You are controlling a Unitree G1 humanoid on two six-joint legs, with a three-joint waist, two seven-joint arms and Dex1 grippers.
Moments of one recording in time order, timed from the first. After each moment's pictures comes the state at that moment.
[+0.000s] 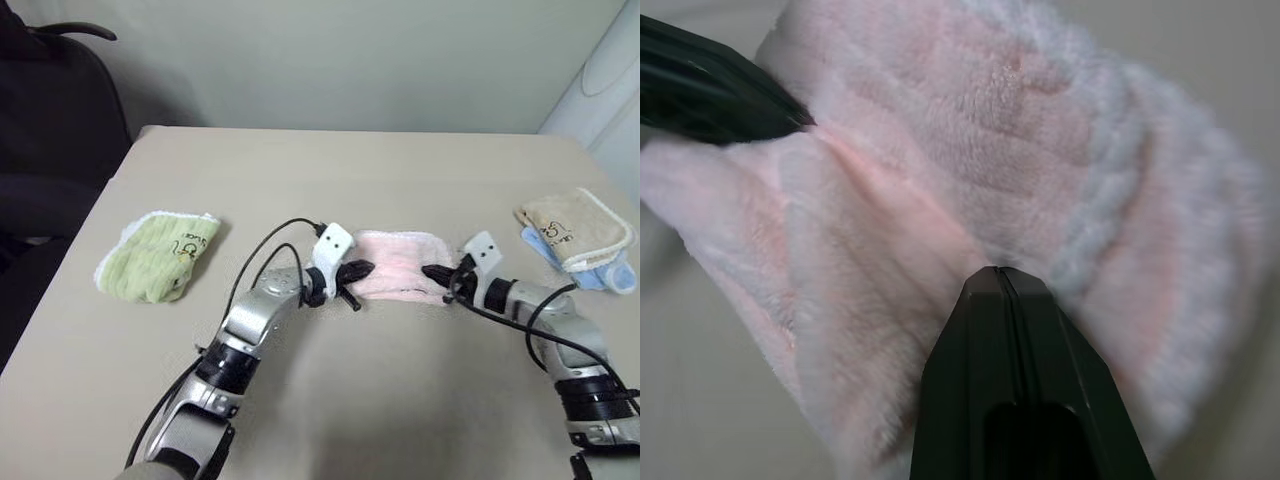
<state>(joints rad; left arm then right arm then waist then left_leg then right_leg) -0.52 0.25 -0.19 -0.08 -0.42 0.65 -0.54 -0.31 -0.62 -0.06 -0.08 0.40 0.55 0.76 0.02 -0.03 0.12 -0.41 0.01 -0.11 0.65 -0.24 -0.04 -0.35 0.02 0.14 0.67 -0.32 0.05</state>
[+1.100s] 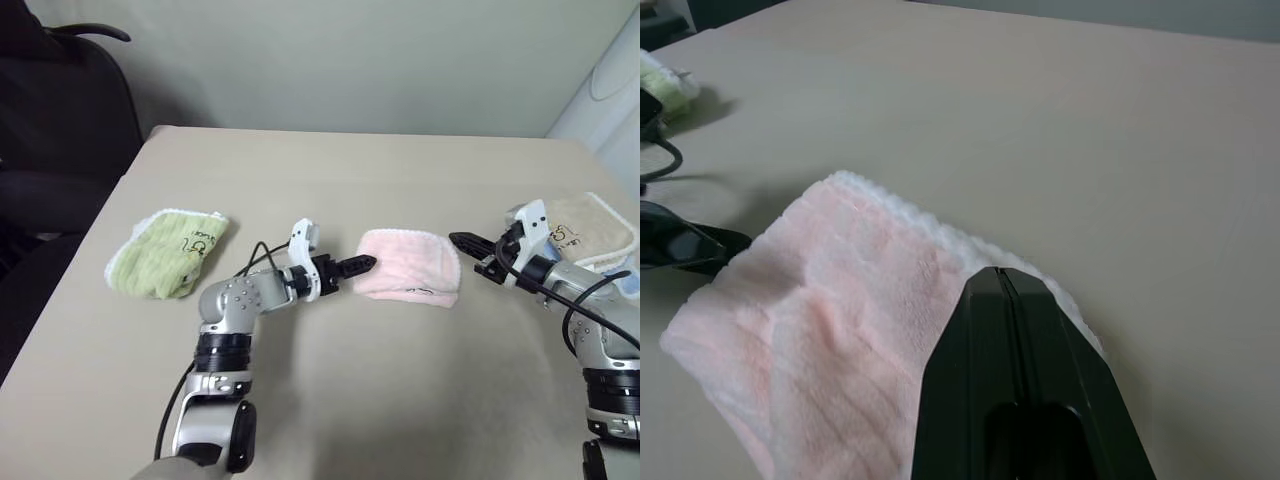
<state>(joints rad) -0.65 0.07 0.14 0.21 -0.73 1.12 -0.35 -0.36 -0.63 -0.18 -0.09 0.50 0.59 0.70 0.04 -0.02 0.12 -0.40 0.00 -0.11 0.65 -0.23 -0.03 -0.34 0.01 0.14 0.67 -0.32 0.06</state>
